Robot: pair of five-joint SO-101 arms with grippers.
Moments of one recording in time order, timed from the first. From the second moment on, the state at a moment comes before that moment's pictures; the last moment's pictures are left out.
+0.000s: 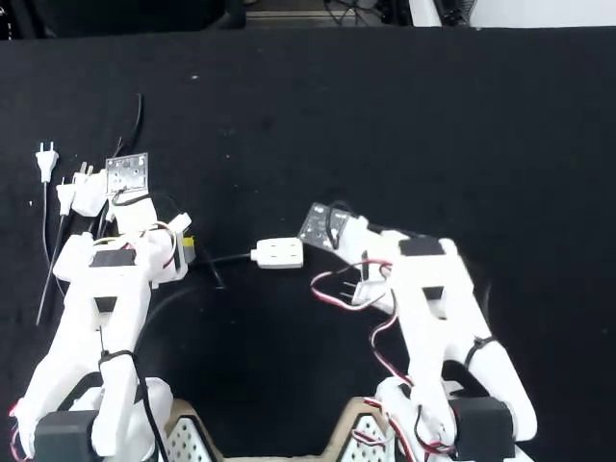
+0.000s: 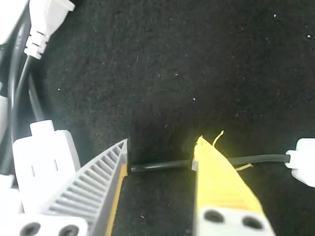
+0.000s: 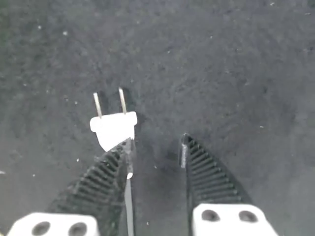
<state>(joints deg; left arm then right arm) -9.1 -29.4 61.4 35.3 3.3 -3.9 -23.5 60.5 49.6 60.4</state>
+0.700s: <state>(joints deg) -9.1 -29.4 61.4 35.3 3.3 -7.4 -25.2 62.5 54.4 57.5</state>
